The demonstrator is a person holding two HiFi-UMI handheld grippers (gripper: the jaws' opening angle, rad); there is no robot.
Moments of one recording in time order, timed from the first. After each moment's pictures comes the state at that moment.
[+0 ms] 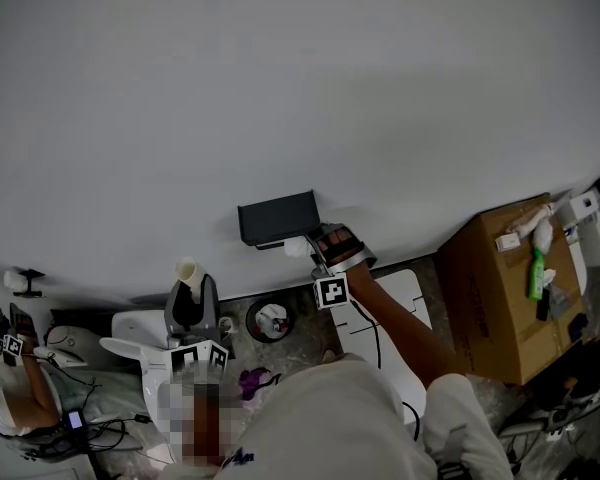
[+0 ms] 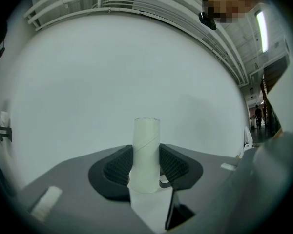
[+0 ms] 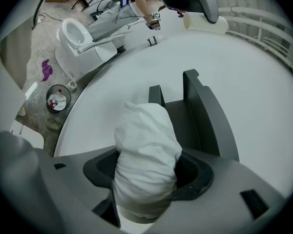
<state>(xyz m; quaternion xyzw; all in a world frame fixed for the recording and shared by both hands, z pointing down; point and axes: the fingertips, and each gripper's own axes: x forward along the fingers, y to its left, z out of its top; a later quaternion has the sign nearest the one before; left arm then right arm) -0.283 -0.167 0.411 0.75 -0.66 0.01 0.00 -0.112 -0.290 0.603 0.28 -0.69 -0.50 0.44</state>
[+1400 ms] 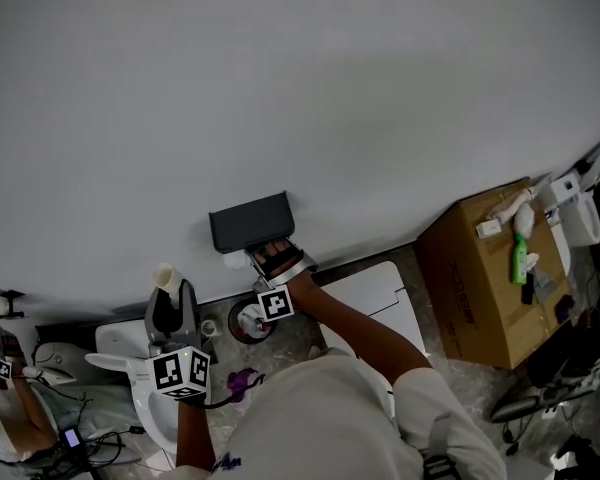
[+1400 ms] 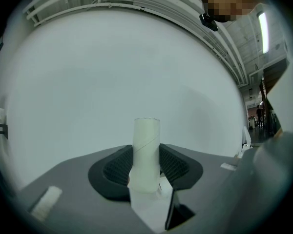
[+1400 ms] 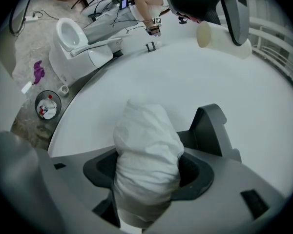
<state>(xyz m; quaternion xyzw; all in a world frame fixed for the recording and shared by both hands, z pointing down) -0.284 -0.183 0.422 0.75 -0.66 0.02 0.01 -0.204 -0.279 0.601 0.29 -0.71 -0.51 0.39</state>
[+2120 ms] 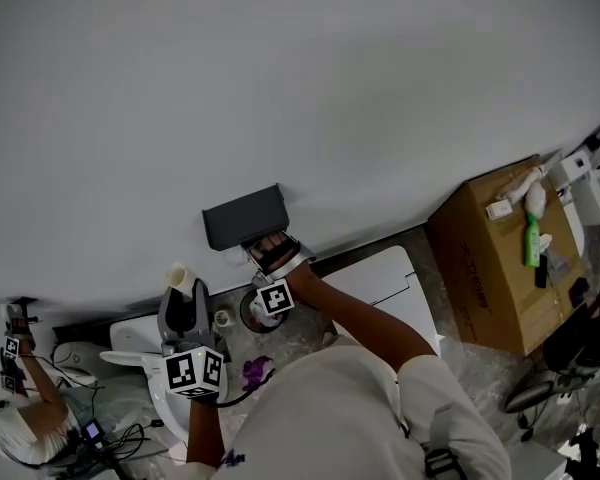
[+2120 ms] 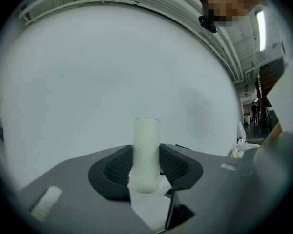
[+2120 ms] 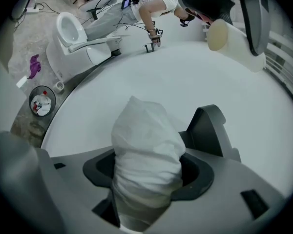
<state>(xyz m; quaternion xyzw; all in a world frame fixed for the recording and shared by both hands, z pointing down) -0.242 -0.181 0.424 0.77 -0.64 0.04 0.02 -0.195 -0.283 0.594 0.30 -0.67 -0.55 0.39</state>
